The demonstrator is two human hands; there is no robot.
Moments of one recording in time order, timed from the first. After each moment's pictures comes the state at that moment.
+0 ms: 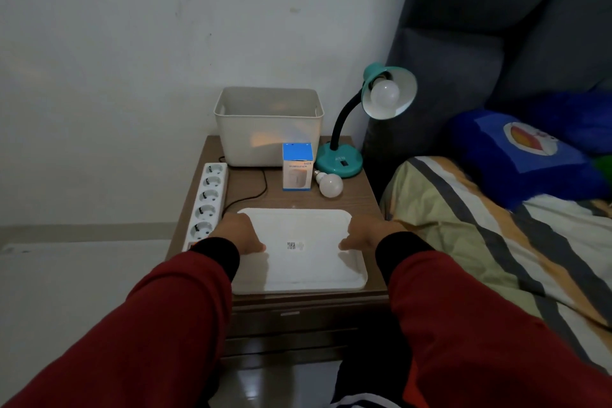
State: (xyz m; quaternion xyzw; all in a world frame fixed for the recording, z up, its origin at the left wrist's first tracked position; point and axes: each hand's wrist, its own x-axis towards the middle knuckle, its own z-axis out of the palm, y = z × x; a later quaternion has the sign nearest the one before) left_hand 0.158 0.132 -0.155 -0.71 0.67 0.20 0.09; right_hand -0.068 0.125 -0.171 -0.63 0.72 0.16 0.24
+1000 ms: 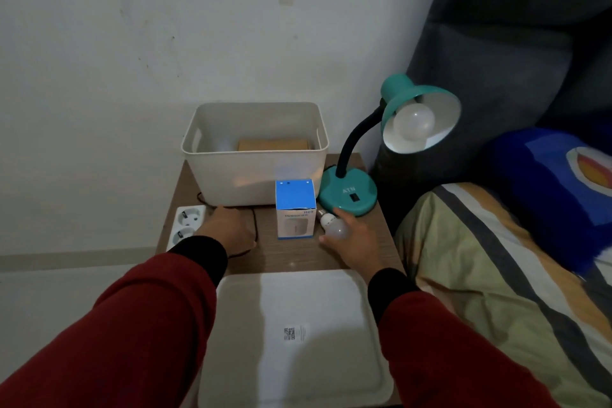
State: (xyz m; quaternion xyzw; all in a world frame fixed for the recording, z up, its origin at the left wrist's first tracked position) left_hand 0.147 -0.026 -0.152 -0.70 0.69 0.16 0.11; right_hand -0.061 0.008 -0.207 -0.54 0.75 -0.24 0.31
